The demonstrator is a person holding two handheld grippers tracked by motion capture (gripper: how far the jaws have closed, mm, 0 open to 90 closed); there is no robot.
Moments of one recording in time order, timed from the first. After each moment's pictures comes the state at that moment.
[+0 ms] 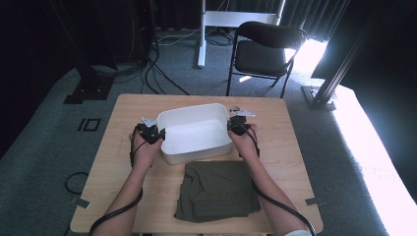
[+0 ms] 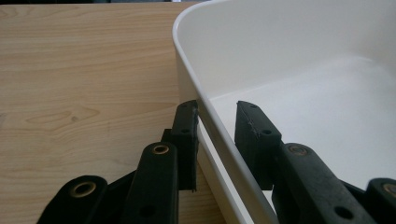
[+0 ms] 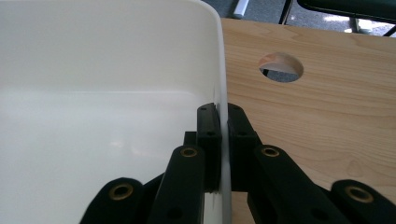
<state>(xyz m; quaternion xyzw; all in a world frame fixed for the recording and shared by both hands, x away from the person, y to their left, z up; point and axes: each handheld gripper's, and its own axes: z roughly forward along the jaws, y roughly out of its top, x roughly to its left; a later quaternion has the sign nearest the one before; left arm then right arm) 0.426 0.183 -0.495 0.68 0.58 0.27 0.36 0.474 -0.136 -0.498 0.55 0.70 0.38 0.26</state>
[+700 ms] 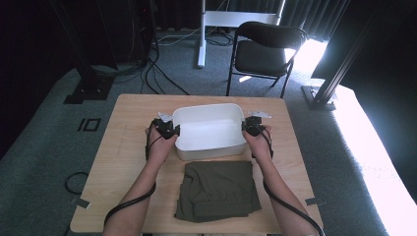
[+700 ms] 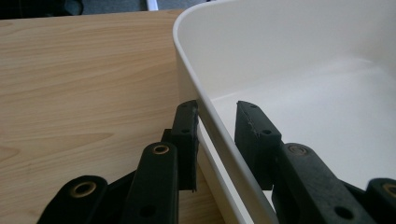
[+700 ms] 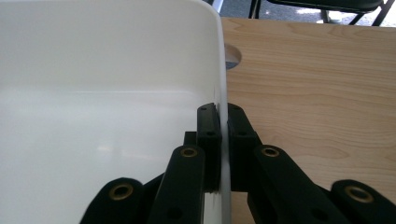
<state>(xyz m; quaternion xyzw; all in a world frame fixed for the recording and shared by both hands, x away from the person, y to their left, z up) 0.449 0.137 -0.496 0.71 0.55 0.26 0.37 0.470 -0.184 -0.498 0.58 0.68 0.37 0.27</state>
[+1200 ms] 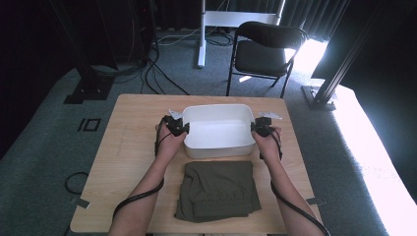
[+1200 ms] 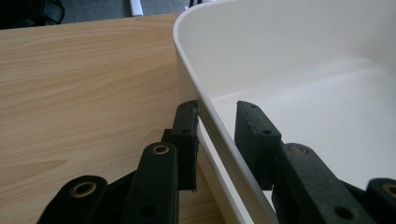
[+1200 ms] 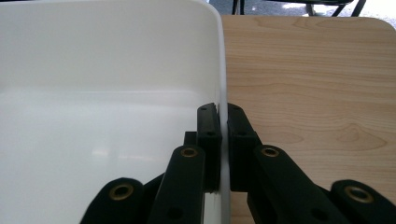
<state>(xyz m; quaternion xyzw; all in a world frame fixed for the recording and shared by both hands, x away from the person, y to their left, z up) 0.463 0.108 -0.496 0.72 0.53 0.25 0.38 0.466 -0.215 -0.498 0.60 0.66 0.37 0.27</state>
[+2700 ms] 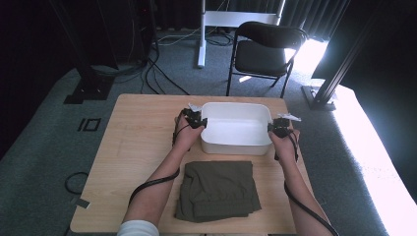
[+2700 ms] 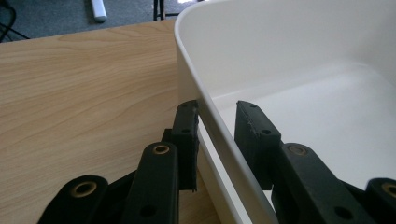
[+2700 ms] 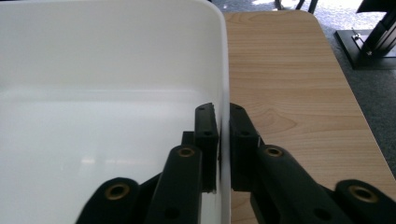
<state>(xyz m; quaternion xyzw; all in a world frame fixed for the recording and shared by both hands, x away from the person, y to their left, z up) 0.496 0.055 -0.496 0.74 0.49 0.21 0.40 0.462 -0.271 -0.497 0.63 0.63 0.35 0.28</state>
